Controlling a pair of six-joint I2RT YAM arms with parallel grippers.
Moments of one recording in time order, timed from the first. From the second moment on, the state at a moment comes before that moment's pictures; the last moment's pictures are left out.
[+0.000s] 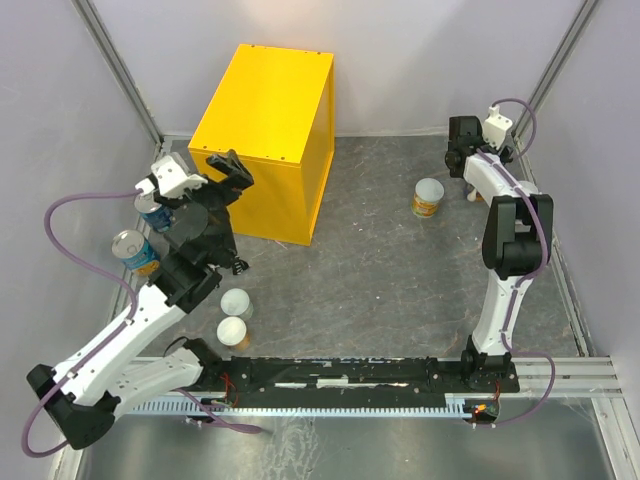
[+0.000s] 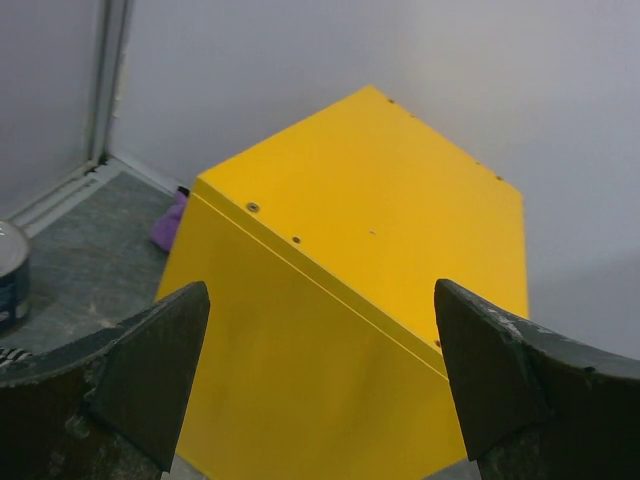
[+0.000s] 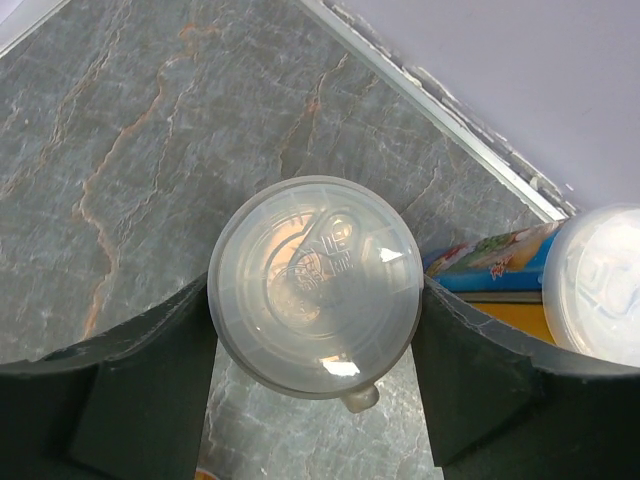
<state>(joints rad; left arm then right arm) -0.73 0.88 0.94 0.21 -1.00 -0.29 0.04 2.08 1.67 -0.39 0.86 0.49</state>
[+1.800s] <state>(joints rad) 0.16 1.37 1.11 0.12 -0.04 -1.09 0.07 2.01 1.62 -0.43 0.70 0.40</state>
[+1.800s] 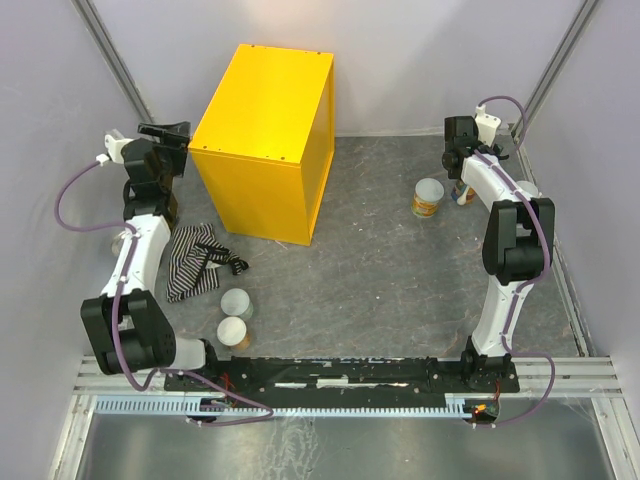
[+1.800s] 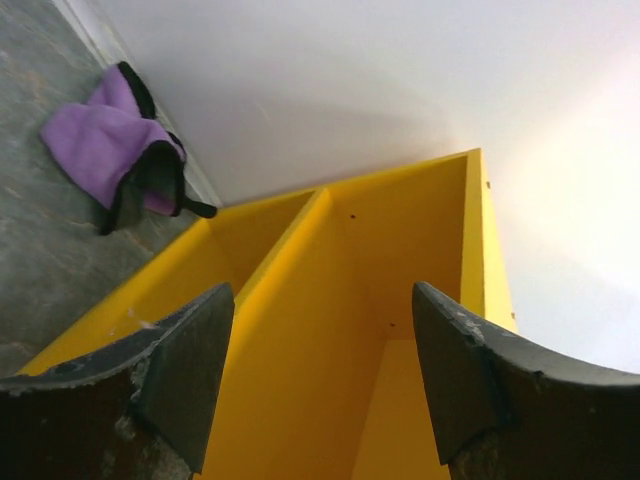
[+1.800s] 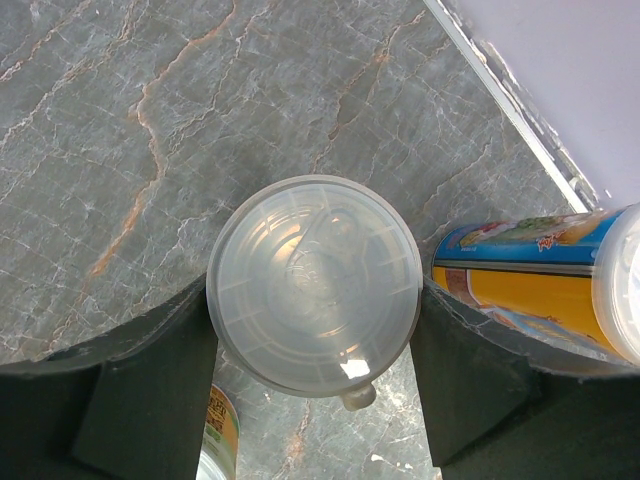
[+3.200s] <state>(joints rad) 0.24 1.43 0.83 0.83 0.69 -1.46 0.08 1.91 1.54 -0.50 0.65 0.38</state>
